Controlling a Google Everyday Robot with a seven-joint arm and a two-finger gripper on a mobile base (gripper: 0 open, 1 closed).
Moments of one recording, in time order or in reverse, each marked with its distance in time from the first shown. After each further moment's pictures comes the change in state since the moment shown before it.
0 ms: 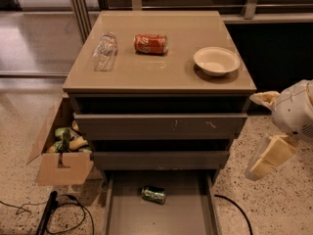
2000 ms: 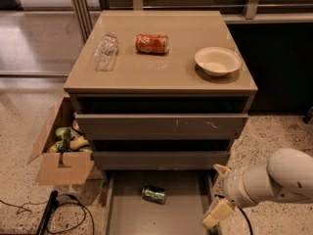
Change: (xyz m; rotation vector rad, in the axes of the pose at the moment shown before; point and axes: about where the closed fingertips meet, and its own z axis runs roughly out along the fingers) arm 0.091 0.067 0.242 -0.139 -0.143 0.173
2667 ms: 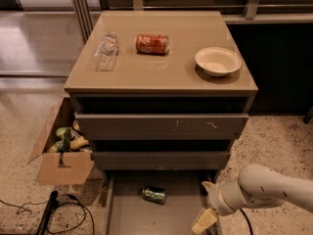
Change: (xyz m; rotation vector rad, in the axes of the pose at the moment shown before) arm 0.064 -0.013 0.119 -0.093 0.056 0.069
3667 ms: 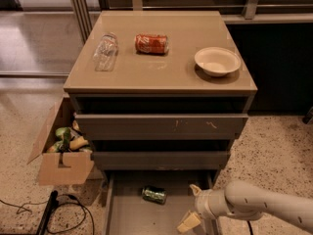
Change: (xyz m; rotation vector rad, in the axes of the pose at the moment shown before) arm 0.010 -0.025 0.090 0.036 -0.150 -0.005
